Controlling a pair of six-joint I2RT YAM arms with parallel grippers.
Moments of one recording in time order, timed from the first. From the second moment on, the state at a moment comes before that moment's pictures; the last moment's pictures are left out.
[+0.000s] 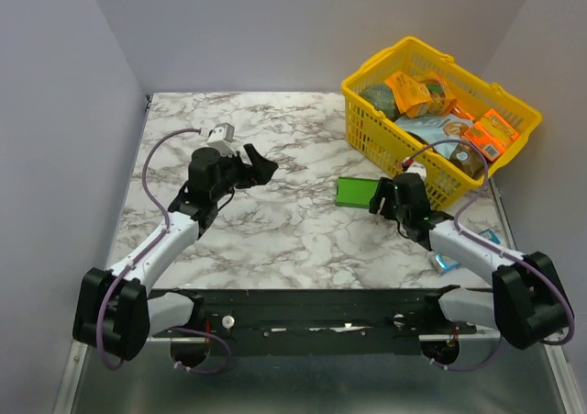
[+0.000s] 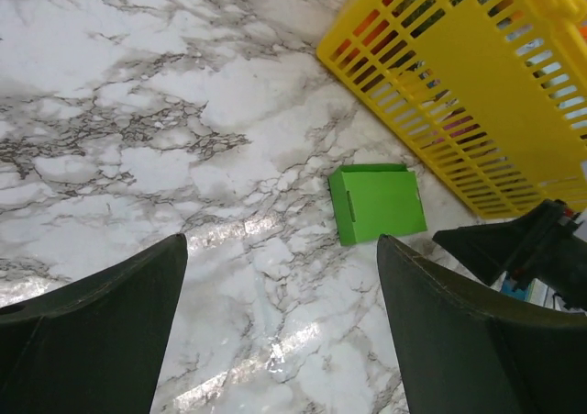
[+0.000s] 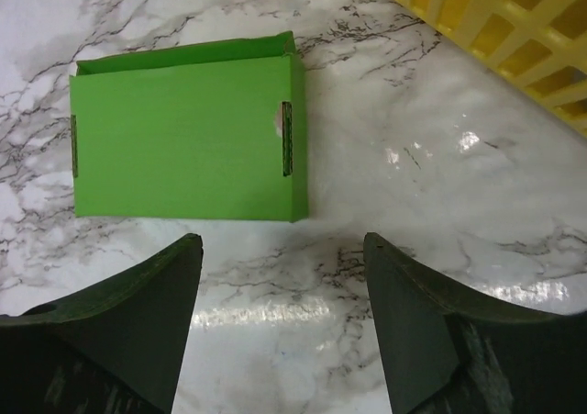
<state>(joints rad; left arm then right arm) -0.34 1.20 0.70 0.21 0.24 -0.56 0.38 1.20 0.52 0.01 0.24 0.48</state>
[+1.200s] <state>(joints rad) -0.10 0.89 0.71 -0.12 0.25 -0.34 0.63 1.60 1.00 0.07 0.02 0.45</state>
